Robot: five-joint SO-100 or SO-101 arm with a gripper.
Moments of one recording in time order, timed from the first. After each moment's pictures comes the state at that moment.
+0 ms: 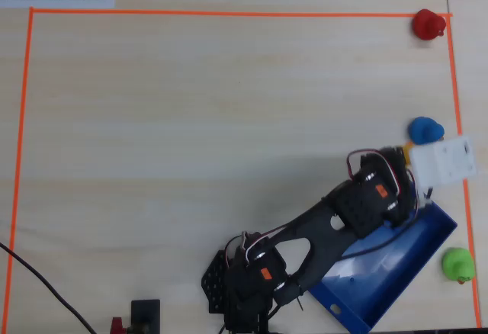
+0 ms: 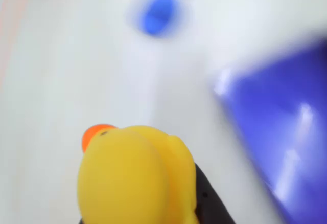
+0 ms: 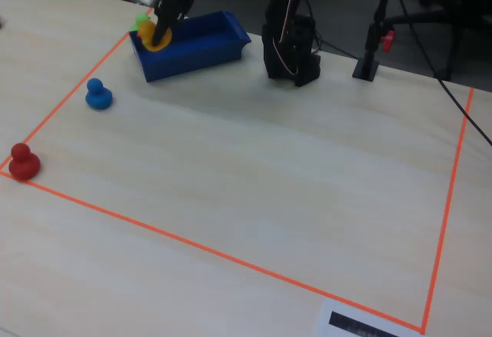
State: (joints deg) arm 64.5 114.6 105.1 65.7 -65.9
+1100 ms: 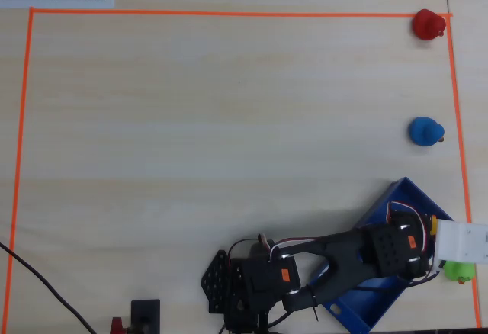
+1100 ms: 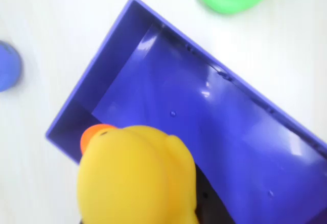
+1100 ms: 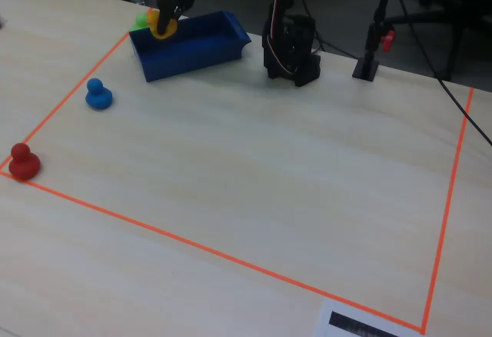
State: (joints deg) arm 82.1 104.9 110.7 52.7 -67.8
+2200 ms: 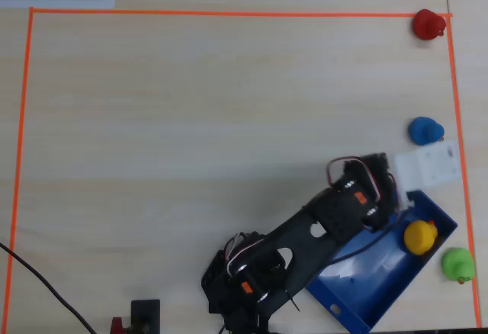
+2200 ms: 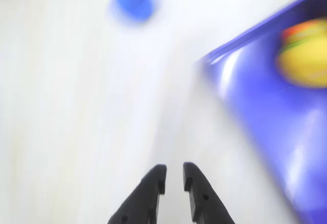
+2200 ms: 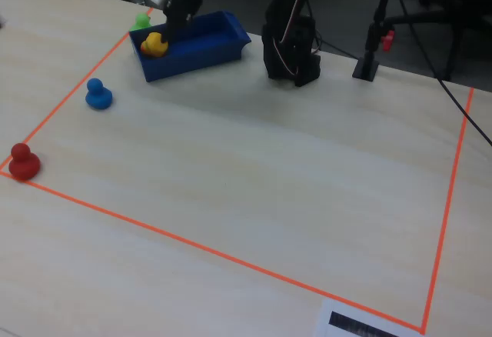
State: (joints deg) arm 54.1 123.8 113.9 62.8 -65.3
